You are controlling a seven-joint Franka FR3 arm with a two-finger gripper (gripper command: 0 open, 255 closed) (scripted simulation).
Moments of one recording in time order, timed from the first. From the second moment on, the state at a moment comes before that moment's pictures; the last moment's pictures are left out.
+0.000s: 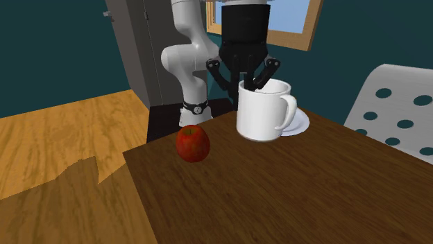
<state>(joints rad) 0.07 -0.27 -0.01 -2.15 0.00 1.93 0.27</state>
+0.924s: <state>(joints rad) 0.20 -0.34 0.22 -2.19 0.05 1.92 0.60</state>
